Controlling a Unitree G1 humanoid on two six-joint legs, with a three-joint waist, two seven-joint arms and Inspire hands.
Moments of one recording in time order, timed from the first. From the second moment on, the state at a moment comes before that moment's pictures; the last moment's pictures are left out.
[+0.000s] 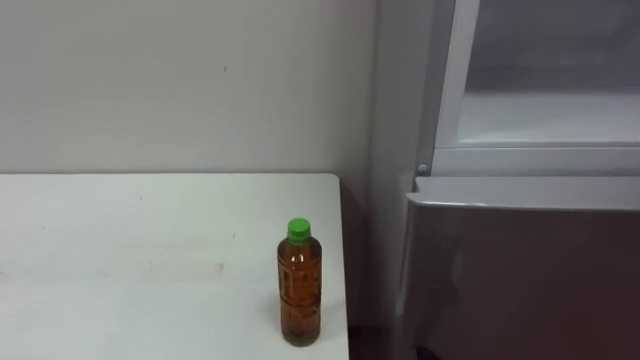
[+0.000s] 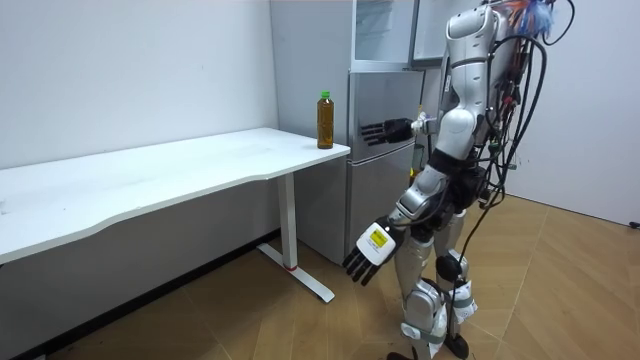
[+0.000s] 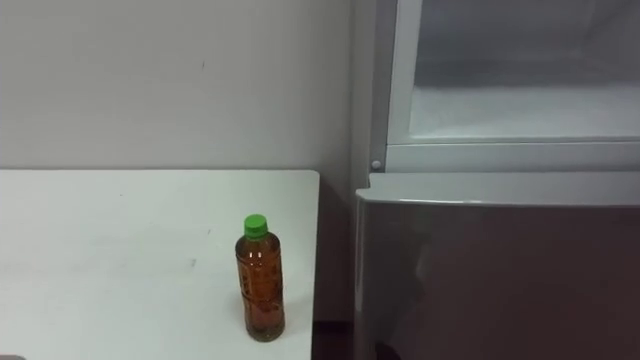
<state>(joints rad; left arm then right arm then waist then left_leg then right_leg) 0.23 0.19 0.04 1.04 0.05 -0.13 0.10 0.20 -0.23 0.10 0.08 0.19 -0.11 0.16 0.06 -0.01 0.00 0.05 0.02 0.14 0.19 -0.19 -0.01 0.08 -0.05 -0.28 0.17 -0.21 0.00</state>
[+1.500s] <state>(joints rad) 0.27 0.22 0.02 1.05 0.24 -0.05 0.13 0.05 -0.27 0.17 -0.06 0.22 -0.14 -0.02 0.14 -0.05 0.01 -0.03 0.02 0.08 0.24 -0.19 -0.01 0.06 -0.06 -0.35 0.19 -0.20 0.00</state>
